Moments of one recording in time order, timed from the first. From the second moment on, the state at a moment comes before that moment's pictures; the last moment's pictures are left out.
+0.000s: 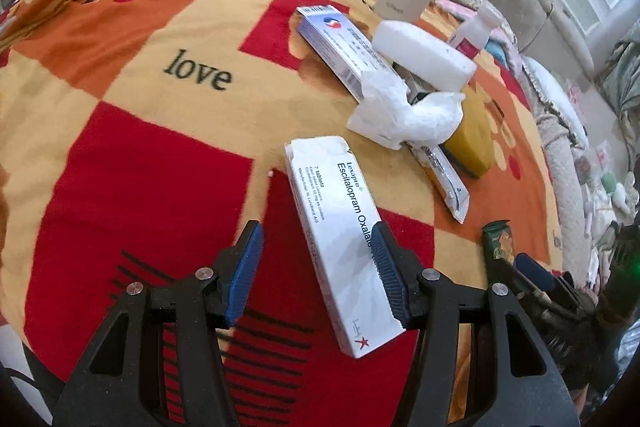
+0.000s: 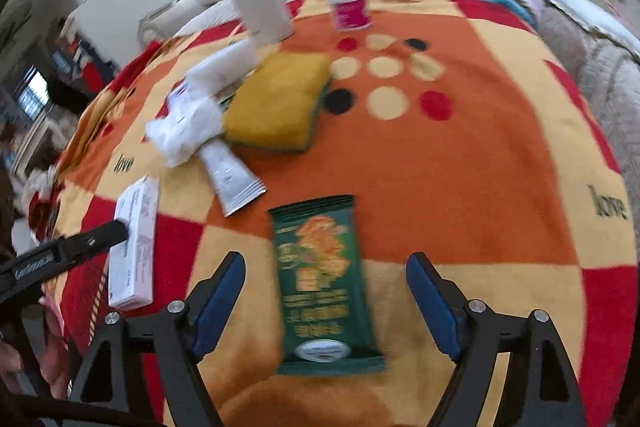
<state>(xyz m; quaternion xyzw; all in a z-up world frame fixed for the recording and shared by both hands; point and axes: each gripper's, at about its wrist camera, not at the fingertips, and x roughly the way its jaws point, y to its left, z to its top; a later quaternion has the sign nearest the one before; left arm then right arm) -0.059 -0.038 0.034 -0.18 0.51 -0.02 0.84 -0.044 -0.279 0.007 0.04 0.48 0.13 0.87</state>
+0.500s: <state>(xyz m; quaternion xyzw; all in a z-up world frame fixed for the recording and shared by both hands) -0.055 -0.076 0.023 -0.06 0.49 -0.02 0.87 -0.050 -0.265 -0.003 -0.05 0.45 0.10 0.89</state>
